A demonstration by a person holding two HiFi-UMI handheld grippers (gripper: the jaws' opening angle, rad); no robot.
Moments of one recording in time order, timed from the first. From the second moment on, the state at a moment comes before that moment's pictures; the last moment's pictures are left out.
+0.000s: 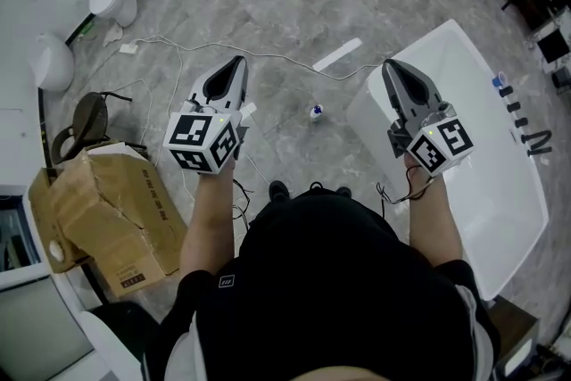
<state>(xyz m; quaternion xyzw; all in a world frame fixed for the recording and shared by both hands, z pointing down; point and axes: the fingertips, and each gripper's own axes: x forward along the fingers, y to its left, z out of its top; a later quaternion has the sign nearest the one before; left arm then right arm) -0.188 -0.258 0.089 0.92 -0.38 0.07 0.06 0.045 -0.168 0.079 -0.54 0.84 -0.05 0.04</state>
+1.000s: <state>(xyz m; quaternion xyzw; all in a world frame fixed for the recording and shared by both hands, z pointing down) -0.198 -0.244 0.108 0.92 -0.38 0.08 0.08 0.040 -0.163 0.097 -0.55 0.83 -0.10 0.04</state>
